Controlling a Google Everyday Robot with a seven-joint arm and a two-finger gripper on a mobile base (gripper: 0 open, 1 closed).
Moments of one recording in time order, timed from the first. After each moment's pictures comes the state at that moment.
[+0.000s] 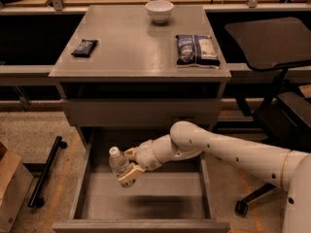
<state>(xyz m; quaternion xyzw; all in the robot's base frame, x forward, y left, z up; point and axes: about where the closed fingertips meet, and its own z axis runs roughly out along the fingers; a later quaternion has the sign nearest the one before) 0.510 0.116 0.564 -0.65 0.57 0.37 0.35</state>
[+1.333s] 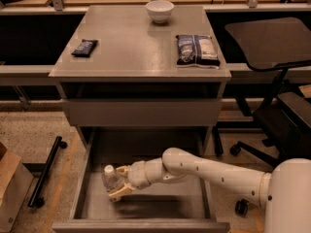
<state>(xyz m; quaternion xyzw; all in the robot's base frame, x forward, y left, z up) 0.495 0.158 0.482 -0.61 0.54 0.41 0.40</state>
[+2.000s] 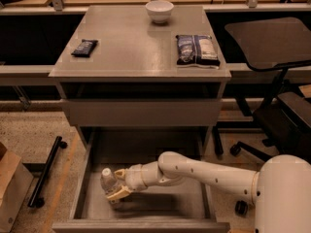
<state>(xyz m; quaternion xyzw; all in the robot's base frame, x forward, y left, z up) 0.497 0.170 0.449 -0.61 0.56 0.41 0.39</state>
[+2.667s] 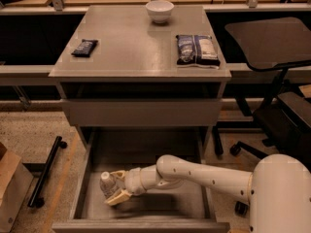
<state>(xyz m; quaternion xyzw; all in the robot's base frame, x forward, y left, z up) 0.493 0.174 0.427 -0.60 0.57 0.41 0.38</state>
